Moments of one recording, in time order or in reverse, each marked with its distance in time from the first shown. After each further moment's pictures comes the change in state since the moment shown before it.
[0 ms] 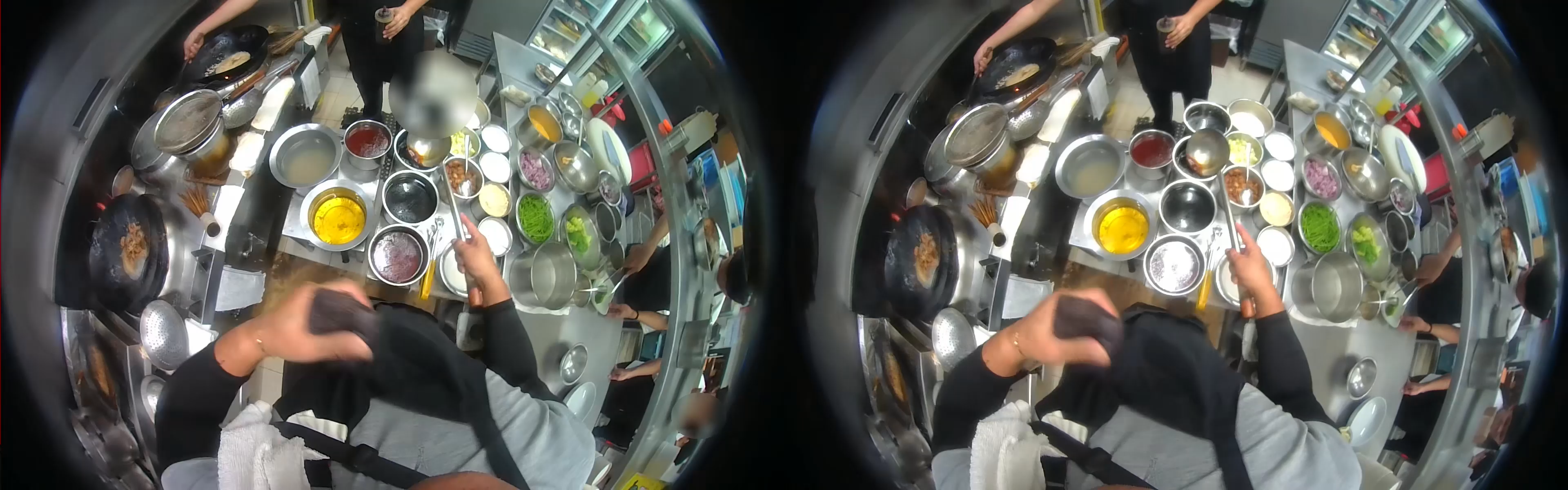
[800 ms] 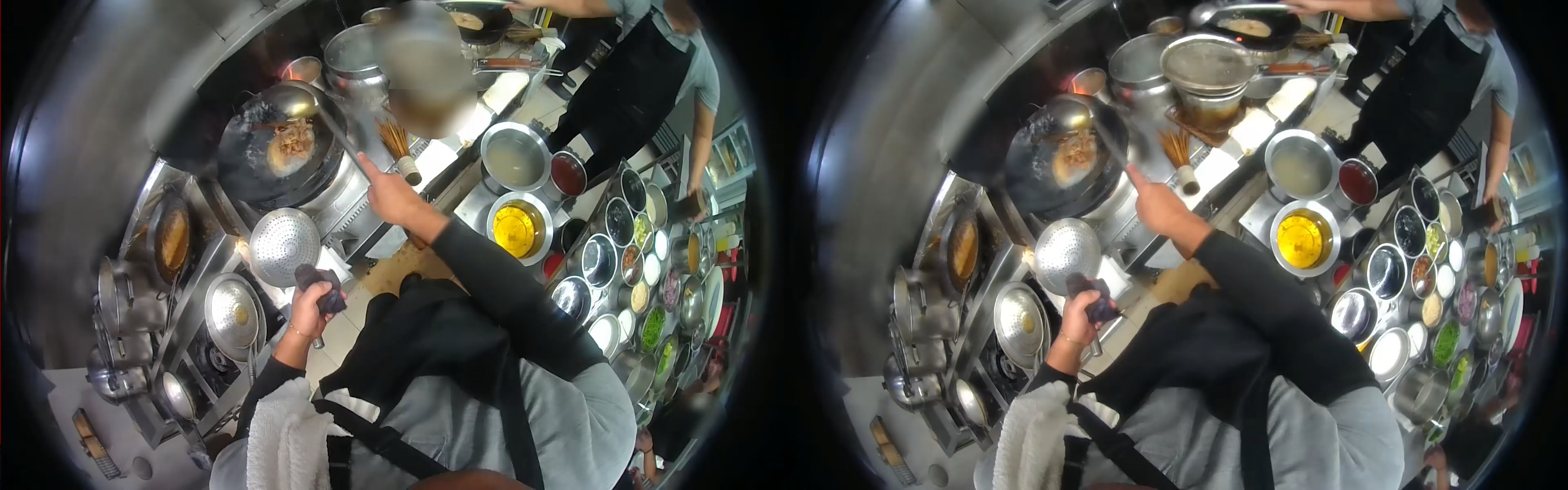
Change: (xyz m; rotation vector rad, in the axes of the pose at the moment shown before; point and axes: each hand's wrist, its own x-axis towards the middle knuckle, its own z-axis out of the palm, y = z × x) left_hand -0.331 -0.200 -0.077 -0.799 1.462 -0.092; right_hand -0.028 -0.100 0.604 -0.305 -1.183 -0.202
